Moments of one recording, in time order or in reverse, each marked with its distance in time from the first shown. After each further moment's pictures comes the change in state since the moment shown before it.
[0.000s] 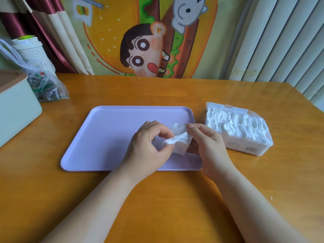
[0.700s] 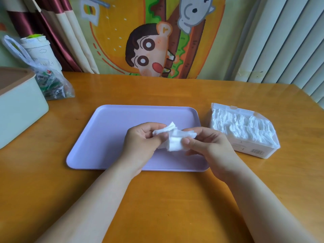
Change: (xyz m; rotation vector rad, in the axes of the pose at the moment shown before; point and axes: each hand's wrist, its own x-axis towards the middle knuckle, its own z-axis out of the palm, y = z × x) left_hand 0.010 -0.009 -0.008 -0.518 0.033 -0.654; right_hand -0.002 -0.009 -0.011 -0.078 -0.255 -0.028
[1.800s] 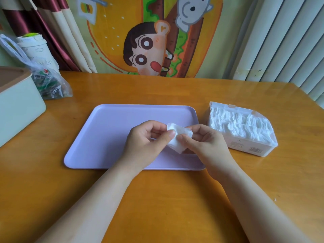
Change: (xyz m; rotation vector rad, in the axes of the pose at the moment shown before) left_hand -0.006 -0.001 0.003 0.089 -0.034 0.175; right_hand 0.000 0.006 0.009 -0.043 0.144 0.000
